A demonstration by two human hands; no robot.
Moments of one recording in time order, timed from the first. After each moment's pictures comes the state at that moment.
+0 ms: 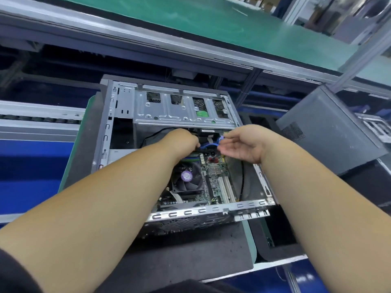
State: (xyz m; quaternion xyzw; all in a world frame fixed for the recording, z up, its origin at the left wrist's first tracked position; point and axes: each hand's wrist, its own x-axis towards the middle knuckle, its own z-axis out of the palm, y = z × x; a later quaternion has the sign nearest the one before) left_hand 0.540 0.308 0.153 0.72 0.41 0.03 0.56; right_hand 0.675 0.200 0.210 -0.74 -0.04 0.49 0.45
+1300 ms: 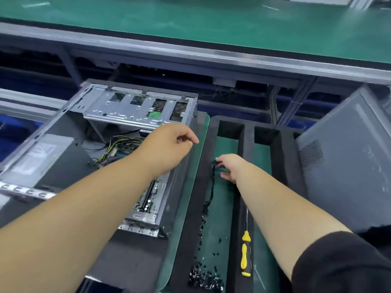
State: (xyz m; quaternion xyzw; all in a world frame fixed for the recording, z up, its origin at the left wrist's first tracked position) left_hand 0.672 0.171 0.206 0.78 0.47 0.20 0.36; right_hand 0.878 0.174 0.072 -0.76 -0.13 0.56 0.31
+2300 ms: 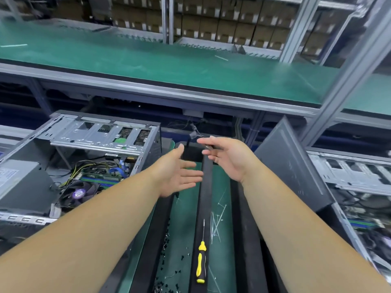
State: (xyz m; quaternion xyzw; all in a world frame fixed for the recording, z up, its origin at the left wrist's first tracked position) left_hand 0.763 0.132 0.209 0.38 0.40 0.13 0.82; right_hand 0.938 0.075 0.235 -0.55 -0.37 0.51 0.54
